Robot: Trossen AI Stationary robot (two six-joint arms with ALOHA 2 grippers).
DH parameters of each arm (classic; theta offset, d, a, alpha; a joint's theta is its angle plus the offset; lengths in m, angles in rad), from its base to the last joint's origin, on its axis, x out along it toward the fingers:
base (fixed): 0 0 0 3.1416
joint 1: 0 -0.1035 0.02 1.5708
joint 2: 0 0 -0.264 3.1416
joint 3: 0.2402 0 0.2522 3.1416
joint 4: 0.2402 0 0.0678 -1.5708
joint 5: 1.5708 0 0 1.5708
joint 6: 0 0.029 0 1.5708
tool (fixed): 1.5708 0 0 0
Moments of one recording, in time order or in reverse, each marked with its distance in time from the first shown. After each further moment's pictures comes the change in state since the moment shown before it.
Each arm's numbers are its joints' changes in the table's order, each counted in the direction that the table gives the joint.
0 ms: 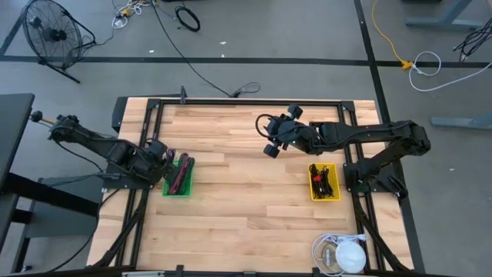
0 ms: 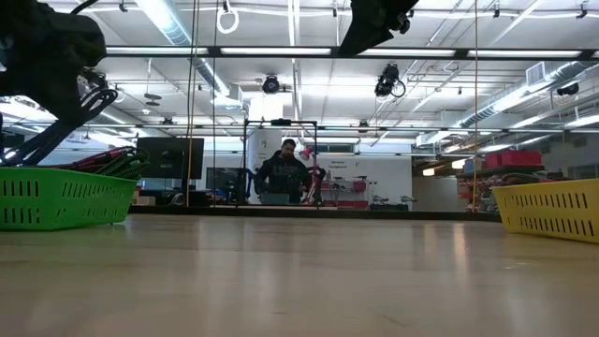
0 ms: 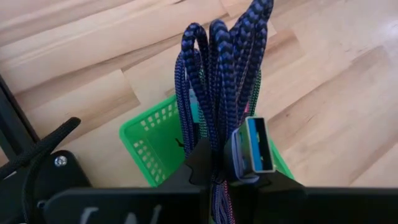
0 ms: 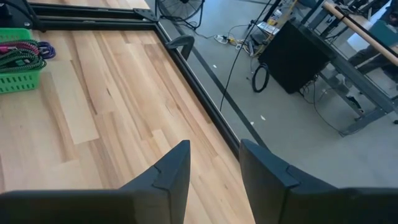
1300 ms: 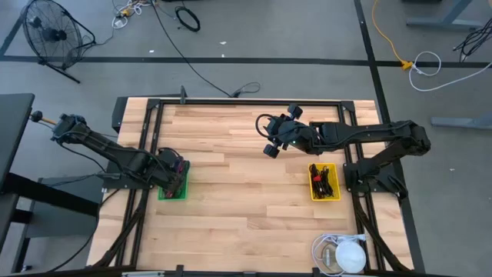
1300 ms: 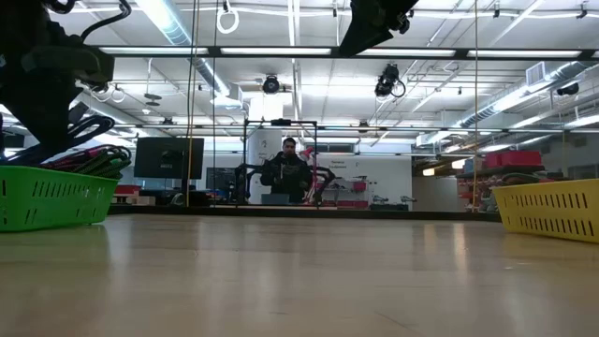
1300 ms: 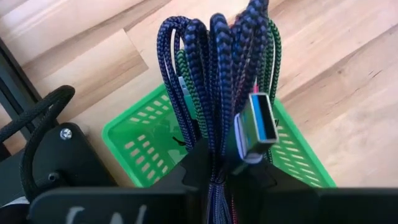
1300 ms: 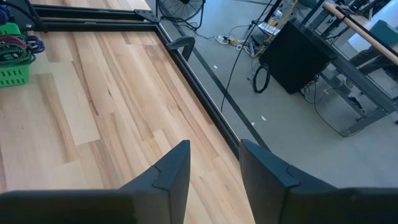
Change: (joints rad) left arm -0.002 0.257 -0.001 -0.033 0.118 0.035; right arm 0.000 0.000 0.000 -0.004 -0.003 0.000
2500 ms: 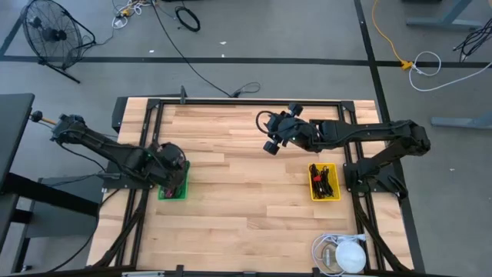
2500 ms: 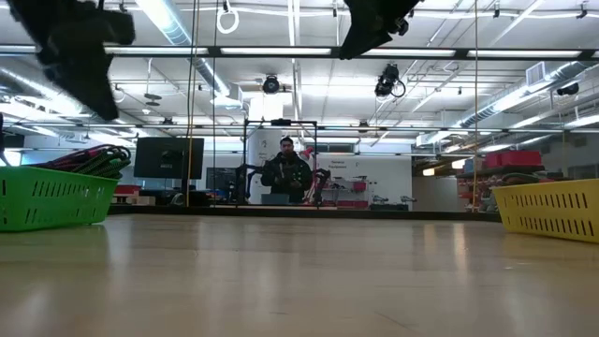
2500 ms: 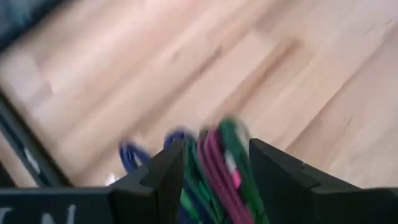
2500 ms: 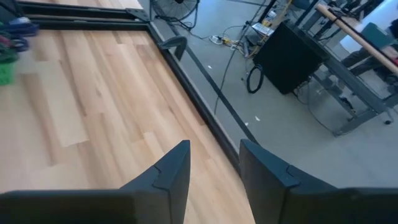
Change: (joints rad) left arm -0.013 -0.006 0.081 -0.004 -0.266 0.295; right arm 0.030 0.000 0.000 -0.012 0.003 -0.032
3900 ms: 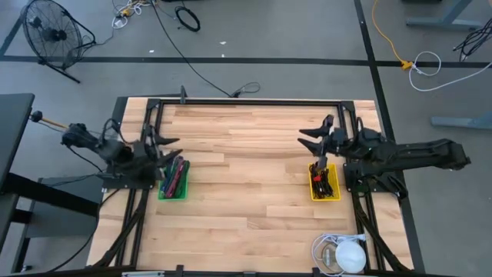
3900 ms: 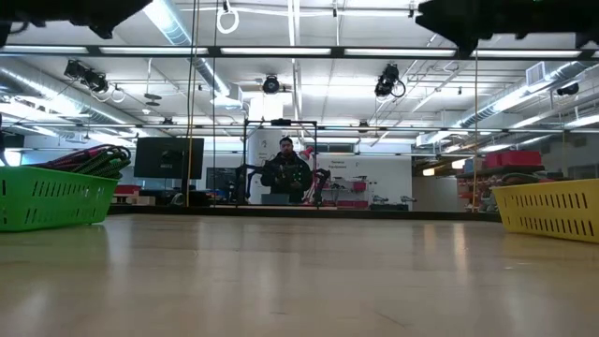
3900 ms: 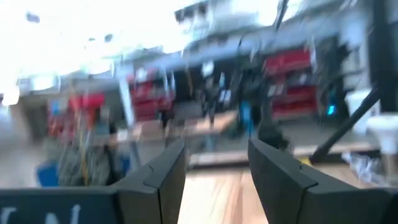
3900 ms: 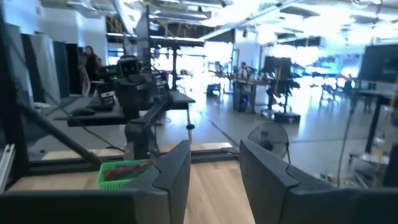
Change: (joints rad) left arm 0.057 -0.761 -0.503 -1.422 -0.146 1.493; right arm 0.012 -0.801 -0.902 -0.885 -0.474 -0.065
